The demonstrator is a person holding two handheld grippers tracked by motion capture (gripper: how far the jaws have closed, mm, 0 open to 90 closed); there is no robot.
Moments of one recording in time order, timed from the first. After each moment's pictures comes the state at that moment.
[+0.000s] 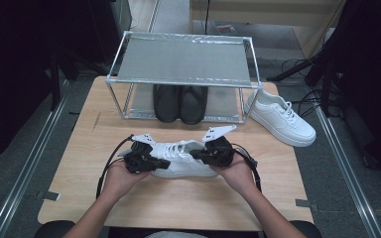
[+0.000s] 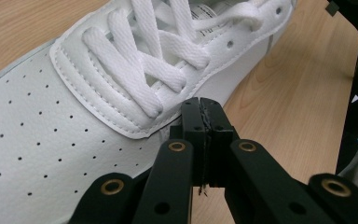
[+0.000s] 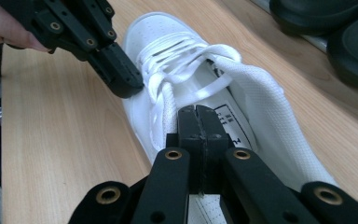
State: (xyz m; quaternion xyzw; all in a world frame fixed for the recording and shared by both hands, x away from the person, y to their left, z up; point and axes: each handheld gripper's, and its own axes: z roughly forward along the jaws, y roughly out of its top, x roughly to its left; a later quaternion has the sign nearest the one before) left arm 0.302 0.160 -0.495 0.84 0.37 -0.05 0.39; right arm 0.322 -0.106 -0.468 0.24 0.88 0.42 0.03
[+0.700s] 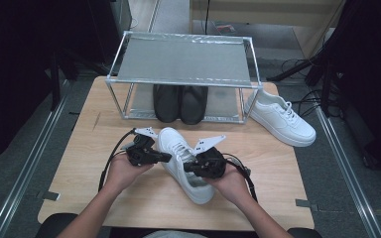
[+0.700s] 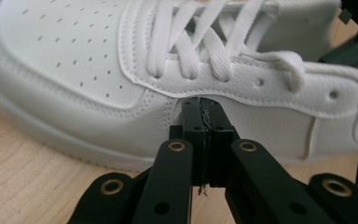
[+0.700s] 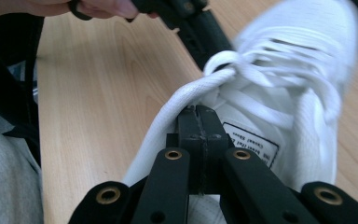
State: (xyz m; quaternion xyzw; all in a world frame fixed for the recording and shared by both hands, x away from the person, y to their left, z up) left arm 0.324 0.157 -0.496 0.84 0.37 -0.04 0.39; right arm 0.294 -0.085 -0.477 0.21 0.89 0.40 -0.01
